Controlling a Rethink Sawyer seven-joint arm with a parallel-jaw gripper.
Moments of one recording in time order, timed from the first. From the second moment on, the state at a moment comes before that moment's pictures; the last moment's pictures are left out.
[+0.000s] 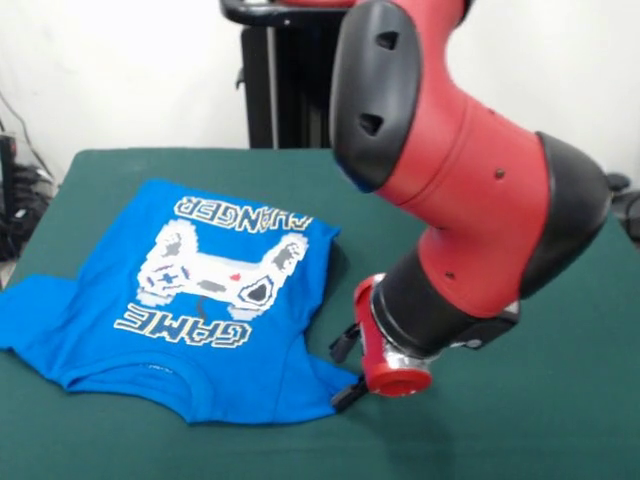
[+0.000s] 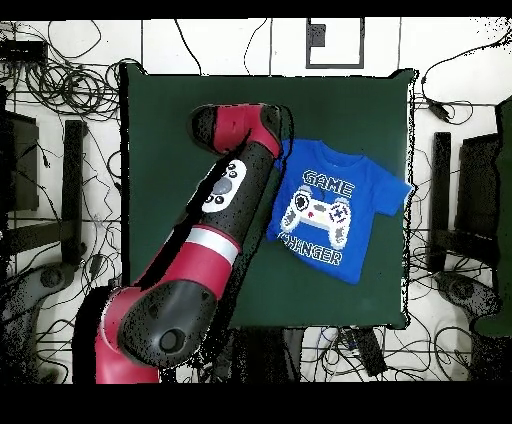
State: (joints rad) arm 0.18 0.22 -0.85 0.67 0.41 0.99 3.16
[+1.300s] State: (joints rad) arm 0.21 0.22 -0.85 0.69 0.41 0.95 3.16
